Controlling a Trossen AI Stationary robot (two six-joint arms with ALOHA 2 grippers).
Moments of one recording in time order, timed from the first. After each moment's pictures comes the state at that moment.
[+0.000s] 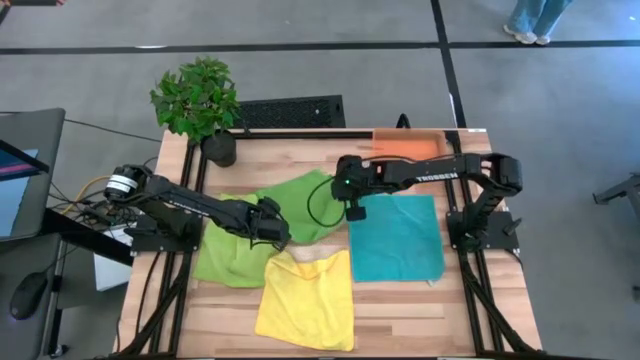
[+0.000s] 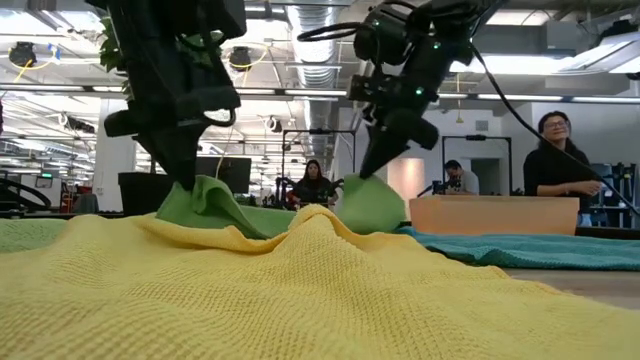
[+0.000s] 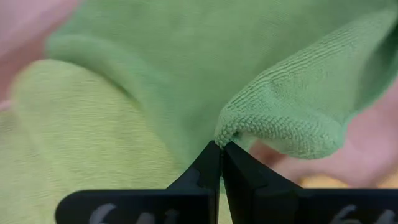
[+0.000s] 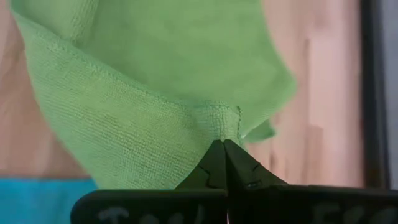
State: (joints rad) left arm -0.17 1.54 0.95 -0.79 -0.36 -1.13; right arm -0.18 1.71 1.14 -0.42 0.13 -0.44
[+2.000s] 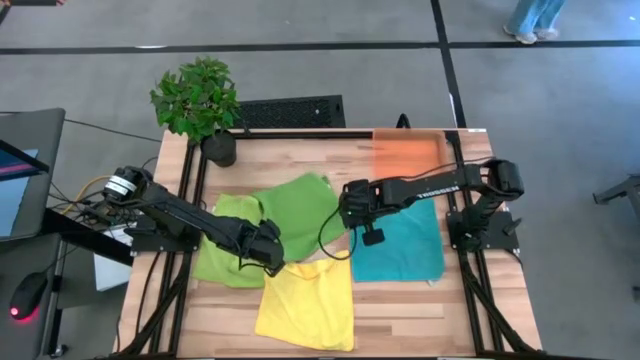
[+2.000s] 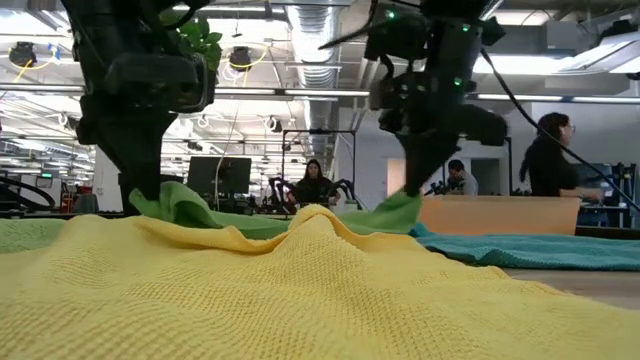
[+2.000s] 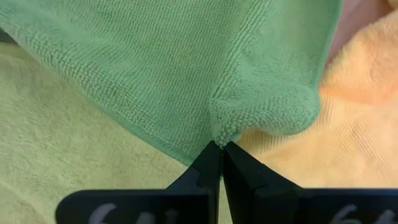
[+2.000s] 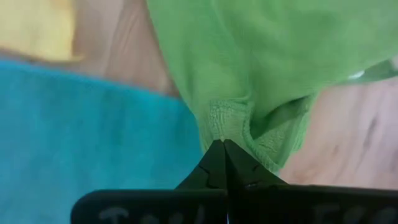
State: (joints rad) left arm -0.34 1.54 0.90 -0.68 -0.20 -1.08; right arm 0.02 1.72 1.14 -0.72 0.13 -0.36
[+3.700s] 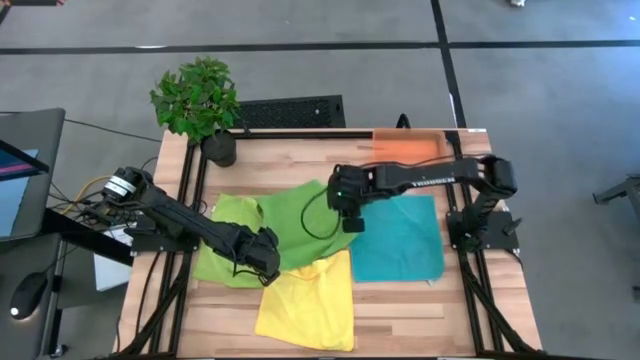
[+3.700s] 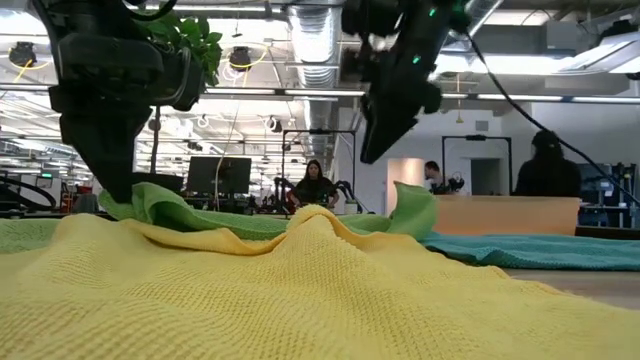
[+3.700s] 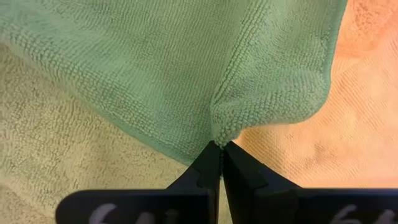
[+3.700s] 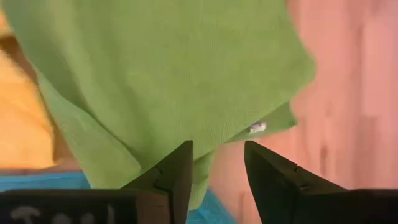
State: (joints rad) left arm -0.39 1.54 0.90 -0.68 -0.15 -1.05; right arm -0.07 1.77 1.31 -0.69 0.07 -0.25
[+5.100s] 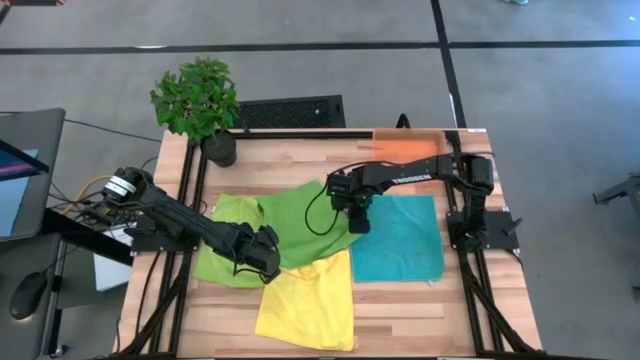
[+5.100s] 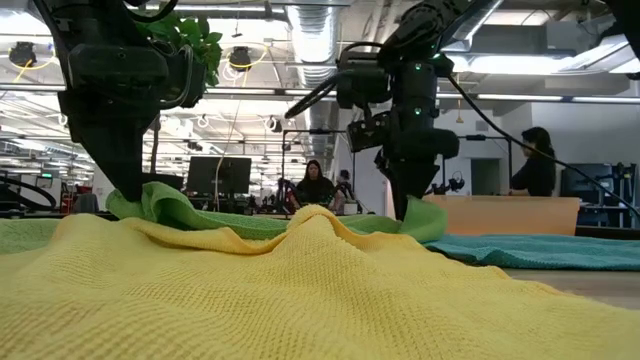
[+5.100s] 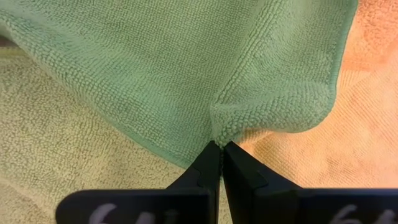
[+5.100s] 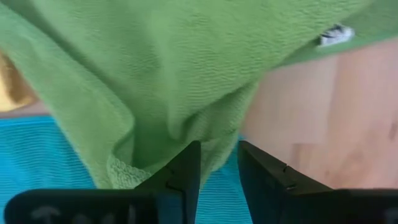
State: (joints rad) left arm -0.39 1.54 0.90 -0.69 -0.21 -1.03; right arm -0.15 1.92 1.30 -0.84 -0.05 -0.22
